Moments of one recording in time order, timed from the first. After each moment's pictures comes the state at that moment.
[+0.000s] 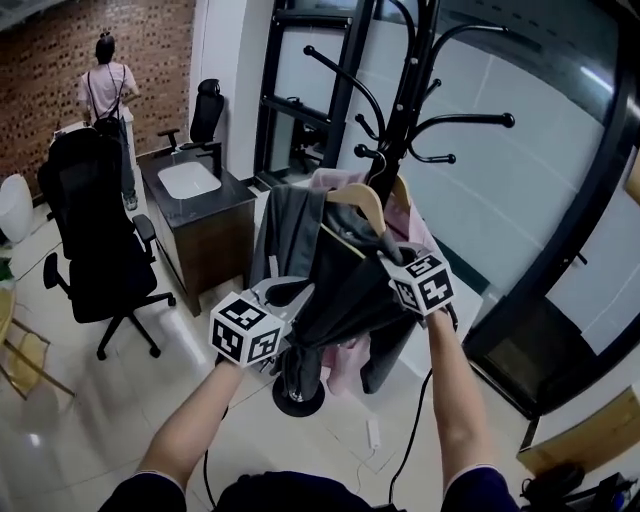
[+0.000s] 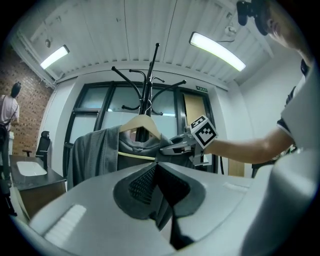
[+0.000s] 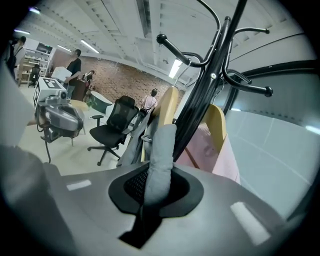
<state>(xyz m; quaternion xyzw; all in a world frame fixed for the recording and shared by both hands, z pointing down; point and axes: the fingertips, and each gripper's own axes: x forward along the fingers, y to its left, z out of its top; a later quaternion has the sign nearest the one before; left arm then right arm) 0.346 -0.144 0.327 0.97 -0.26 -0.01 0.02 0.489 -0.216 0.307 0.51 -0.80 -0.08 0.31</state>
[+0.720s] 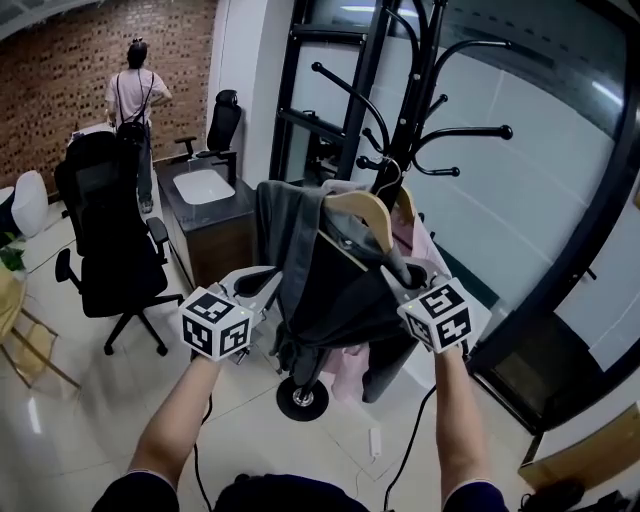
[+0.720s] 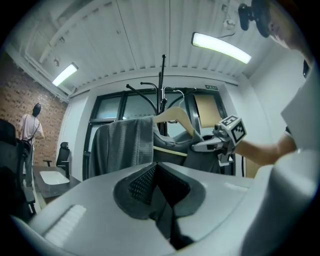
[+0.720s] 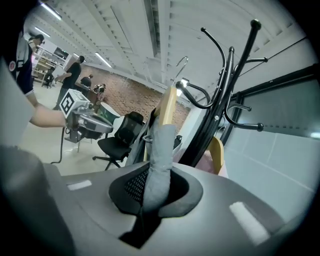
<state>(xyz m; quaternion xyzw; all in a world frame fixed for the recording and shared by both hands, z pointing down) 0.276 -0.150 0.297 0.94 -0.35 -0.03 -0.01 0.452 -0.146 0.262 0.47 -0.84 -0.15 0.25</state>
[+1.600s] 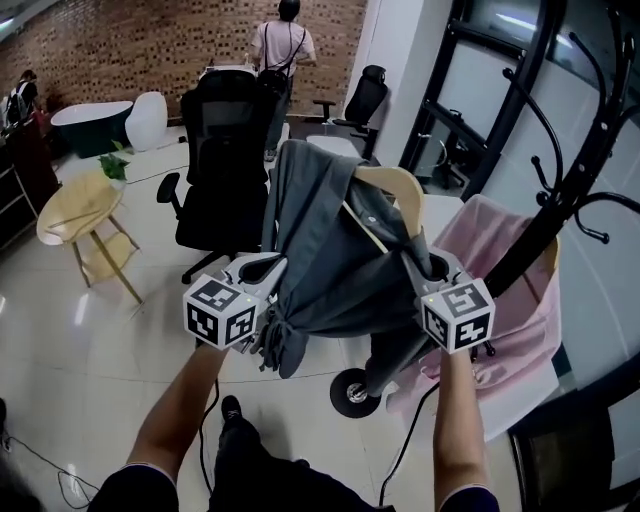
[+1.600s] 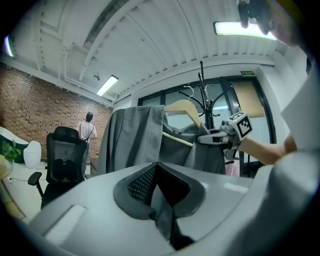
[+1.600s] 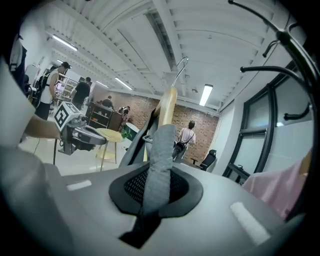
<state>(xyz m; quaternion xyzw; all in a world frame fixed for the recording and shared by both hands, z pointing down) 0.070 -0.127 0.350 0.82 -0.56 -0.01 0.04 0.248 -0.200 0.290 0.30 -0.93 -0.15 0.17</state>
